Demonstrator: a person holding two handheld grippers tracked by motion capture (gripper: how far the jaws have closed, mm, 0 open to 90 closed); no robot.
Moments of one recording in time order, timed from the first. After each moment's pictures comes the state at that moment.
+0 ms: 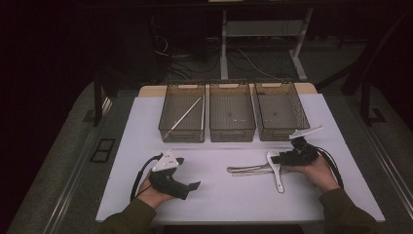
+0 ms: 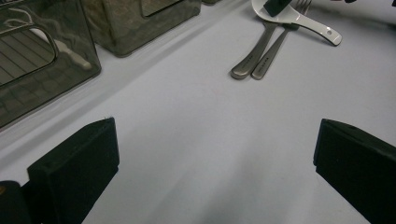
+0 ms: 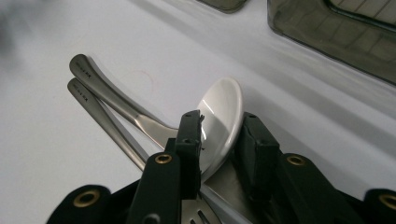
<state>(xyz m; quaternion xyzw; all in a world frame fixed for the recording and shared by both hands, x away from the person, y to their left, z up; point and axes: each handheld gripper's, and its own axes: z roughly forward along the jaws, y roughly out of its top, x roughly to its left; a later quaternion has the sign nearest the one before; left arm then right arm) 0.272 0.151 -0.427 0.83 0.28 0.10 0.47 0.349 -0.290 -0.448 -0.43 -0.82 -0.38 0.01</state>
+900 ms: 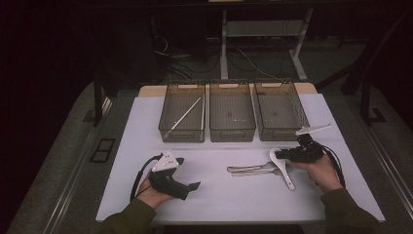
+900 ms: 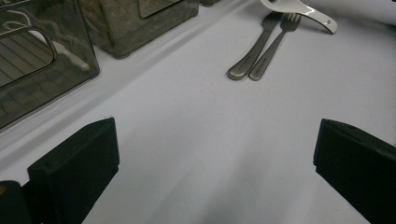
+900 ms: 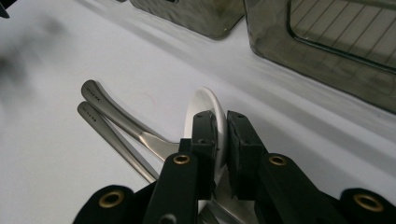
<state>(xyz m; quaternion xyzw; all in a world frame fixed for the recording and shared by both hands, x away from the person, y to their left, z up) 0.272 0.151 -0.427 0.83 0.28 0.10 0.47 0.346 -0.299 -0.435 -0.45 -0.80 -0.40 0.00</state>
